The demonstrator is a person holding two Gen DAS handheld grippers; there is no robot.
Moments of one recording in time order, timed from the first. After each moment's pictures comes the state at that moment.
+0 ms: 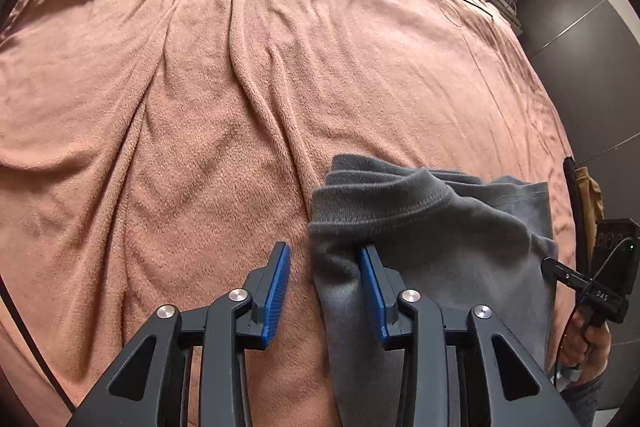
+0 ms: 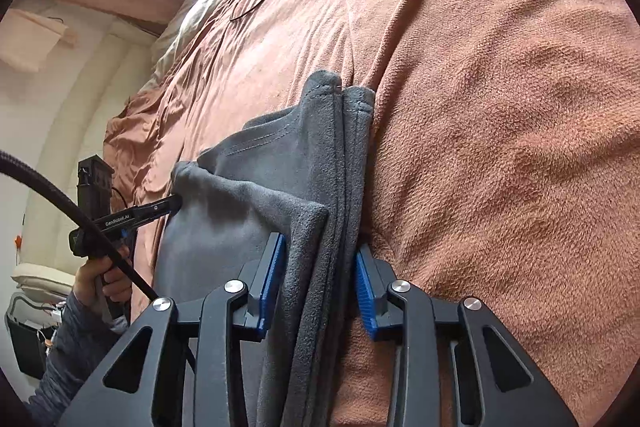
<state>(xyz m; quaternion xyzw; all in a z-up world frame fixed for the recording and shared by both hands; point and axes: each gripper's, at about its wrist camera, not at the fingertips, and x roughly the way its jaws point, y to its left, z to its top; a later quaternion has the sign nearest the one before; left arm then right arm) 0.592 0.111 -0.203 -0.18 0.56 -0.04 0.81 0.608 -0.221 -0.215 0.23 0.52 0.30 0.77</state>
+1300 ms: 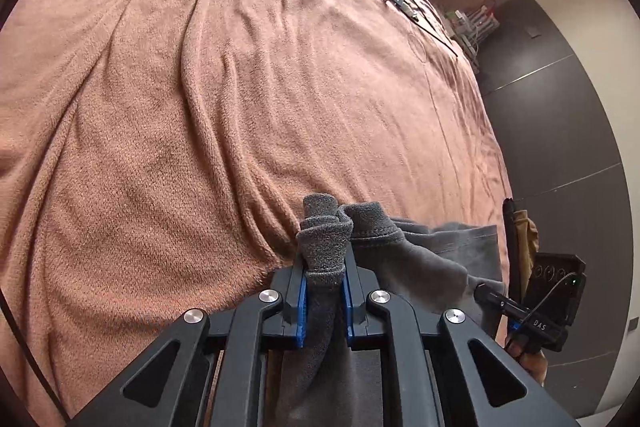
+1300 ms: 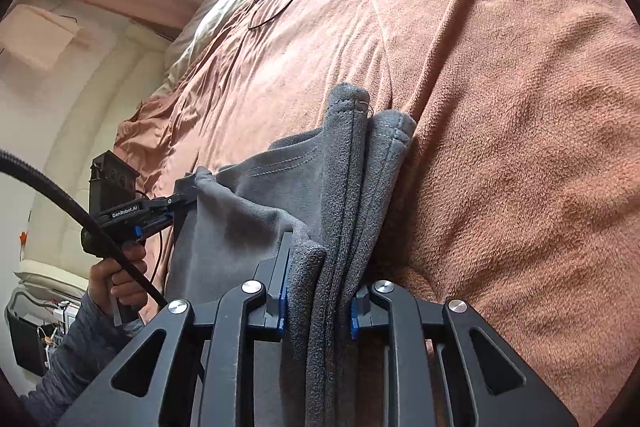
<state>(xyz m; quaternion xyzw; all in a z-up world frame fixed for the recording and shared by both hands) 0.603 0.119 -0.203 -0.31 0.51 -0.12 0.80 0.609 -0.198 -0.209 0.22 0.50 0.31 0.78</state>
